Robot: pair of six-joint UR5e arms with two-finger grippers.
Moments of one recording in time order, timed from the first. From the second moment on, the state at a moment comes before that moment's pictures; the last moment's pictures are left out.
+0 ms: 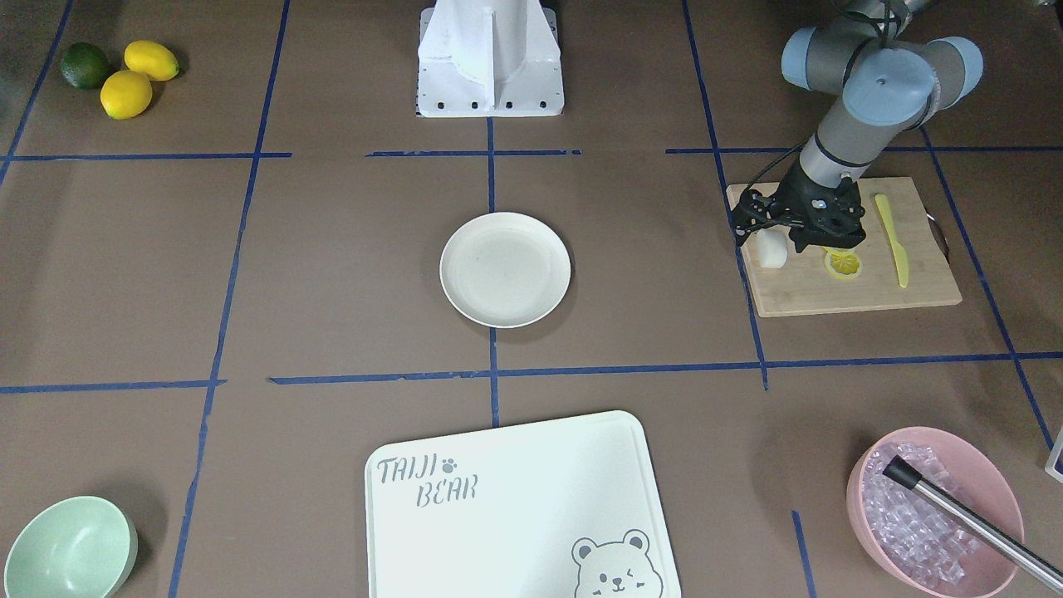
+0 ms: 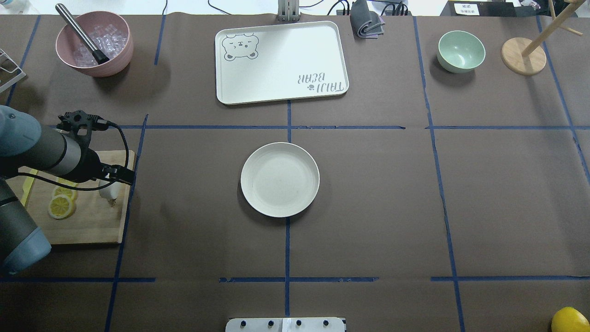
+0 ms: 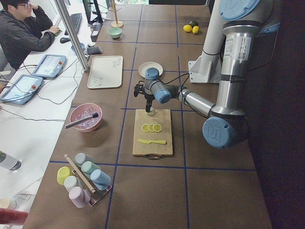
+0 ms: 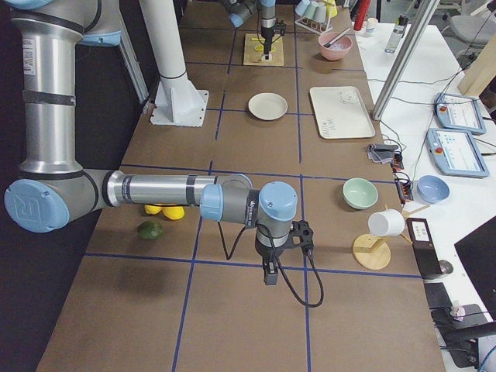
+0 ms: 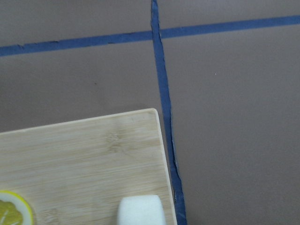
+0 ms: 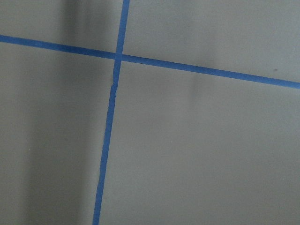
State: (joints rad) left arm -0.73 -1.65 -1.83 -1.98 -2.00 -0.92; right arm 1.62 -1.64 1.68 -1.68 2.24 -0.21
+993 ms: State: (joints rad) left arm -0.71 -1.64 -1.79 -1.97 -1.99 -0.92; right arm 1.62 -1.64 1.68 -1.68 2.24 -0.21
